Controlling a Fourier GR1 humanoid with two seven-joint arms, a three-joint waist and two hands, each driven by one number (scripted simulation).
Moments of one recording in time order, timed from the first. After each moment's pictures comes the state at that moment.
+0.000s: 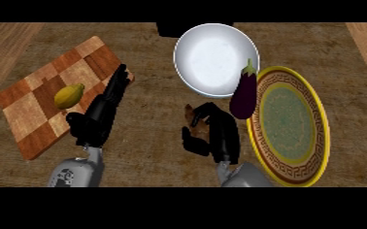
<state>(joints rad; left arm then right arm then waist) -0.16 0.04 -0.10 -1.56 -0.06 0.04 0.10 -0.27 -0.01 0.60 -1.37 0.66 -0.54 0.60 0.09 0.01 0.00</state>
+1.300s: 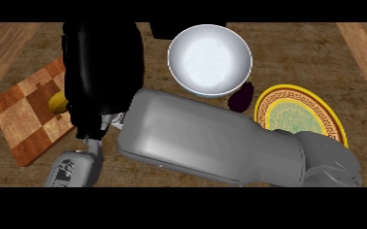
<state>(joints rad) -0.20 0.04 -0.06 -1.50 -0.05 0.04 0.10 -1.39 -0.01 0.83 -1.15 0.62 -0.67 1.14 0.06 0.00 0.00</state>
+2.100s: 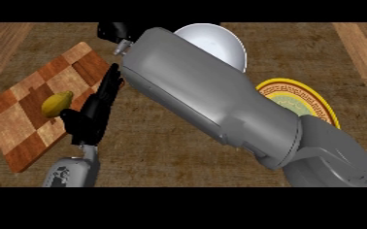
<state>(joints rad) -0.16 0.05 -0.06 -1.53 -0.06 0.05 0.08 -1.56 0.00 0.73 -0.72 0.55 -0.60 1.11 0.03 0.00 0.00</state>
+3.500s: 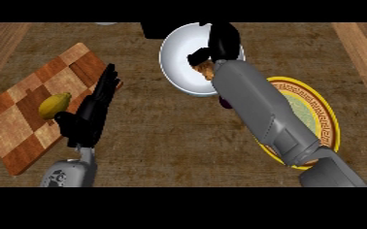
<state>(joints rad) -0.14 0.05 -0.05 -1.57 -0.07 0.05 0.10 -1.13 -0.06 0.42 -0.50 0.39 -0.60 0.51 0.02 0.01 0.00</state>
